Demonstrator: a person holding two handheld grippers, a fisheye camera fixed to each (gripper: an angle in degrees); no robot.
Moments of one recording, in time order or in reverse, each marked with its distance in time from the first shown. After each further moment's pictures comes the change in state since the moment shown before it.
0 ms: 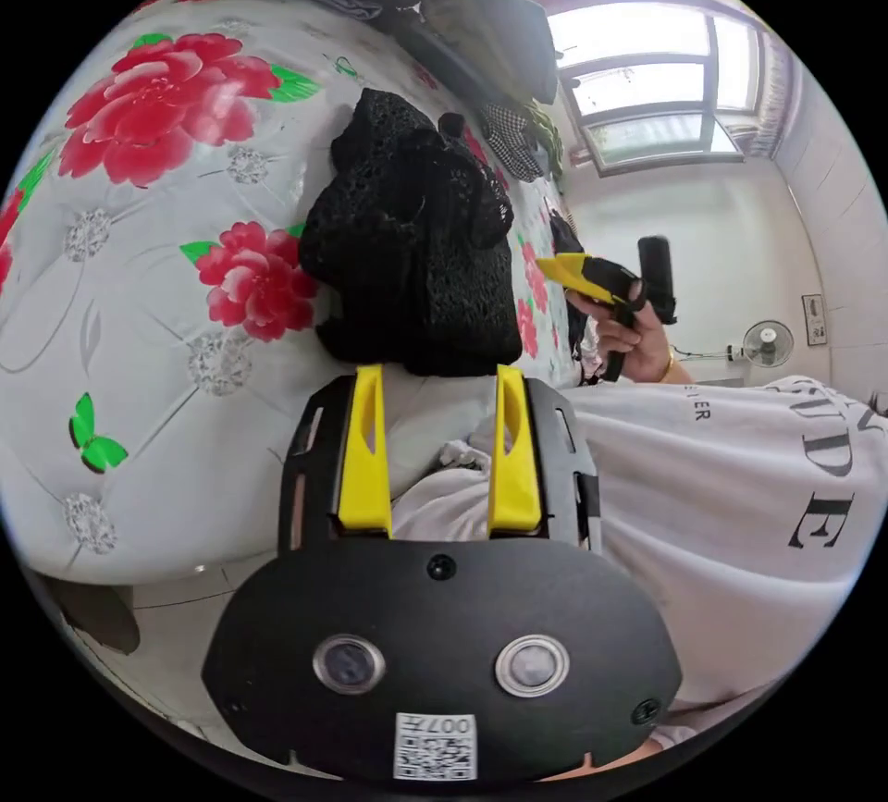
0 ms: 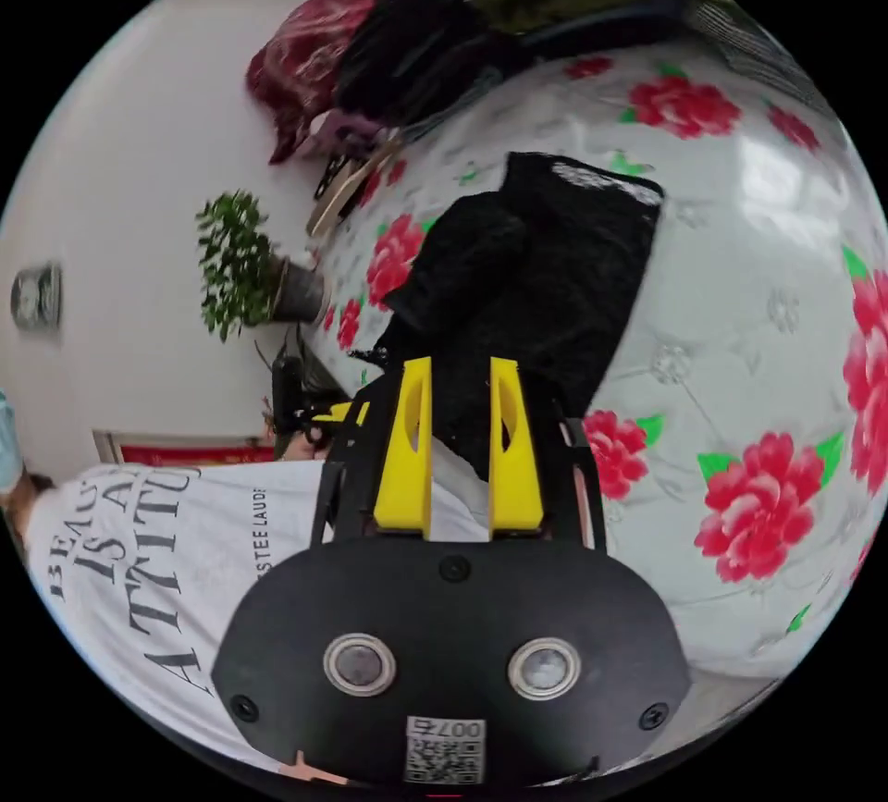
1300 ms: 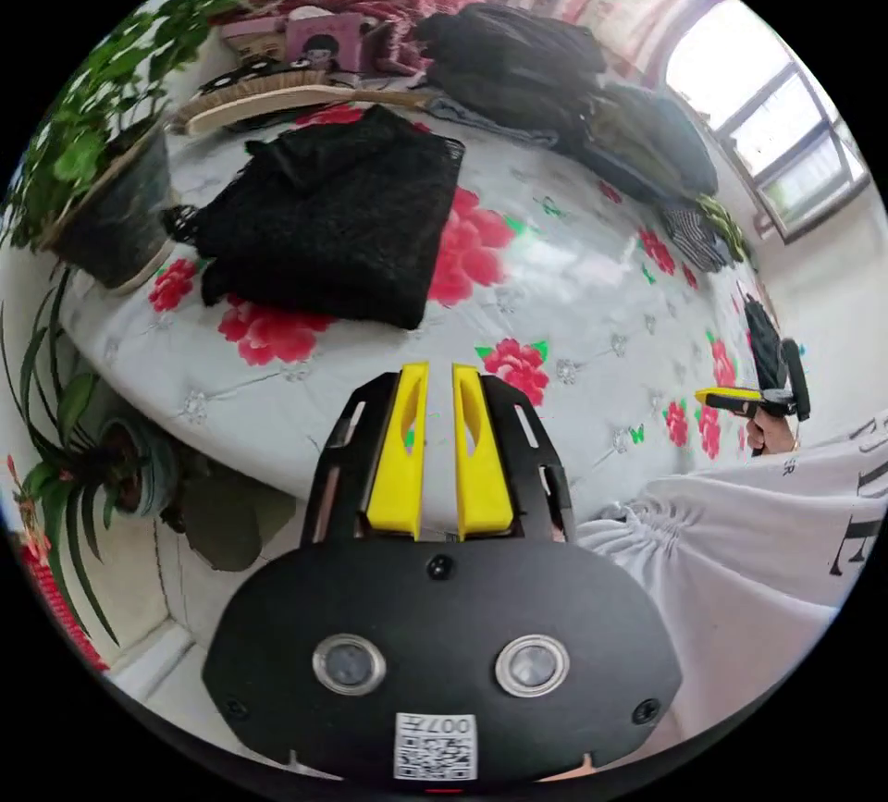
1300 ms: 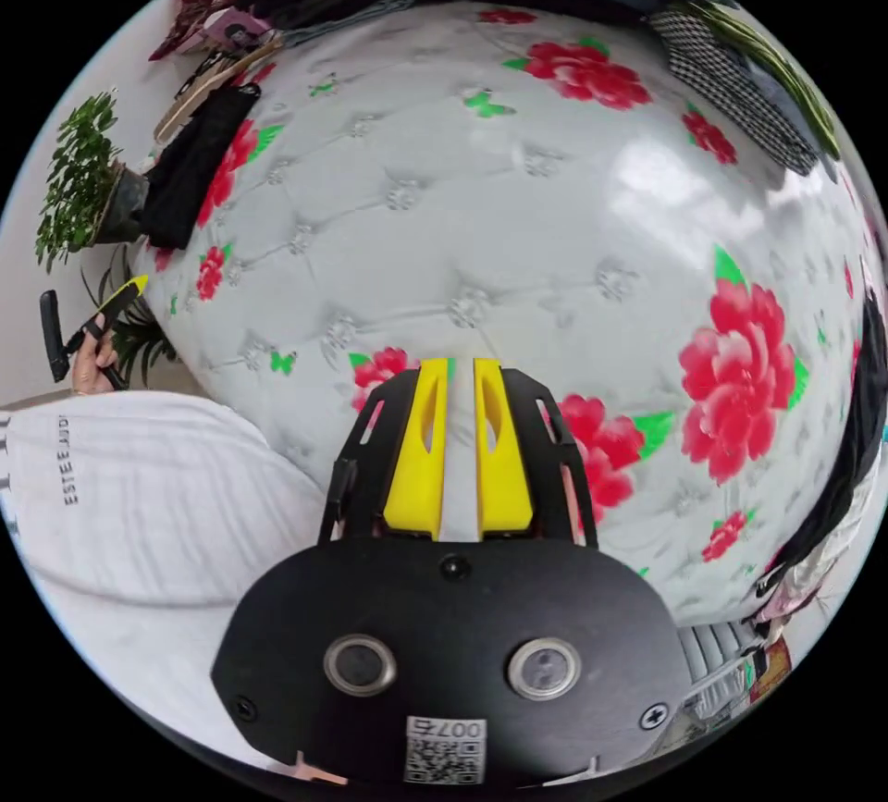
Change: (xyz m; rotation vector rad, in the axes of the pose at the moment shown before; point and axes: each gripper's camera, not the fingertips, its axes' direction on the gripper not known) left arm 0.127 0.028 -0.143 0.319 -0.690 -0.234; right arm -0.020 0.008 0.076 -0.224 0.554 0.001
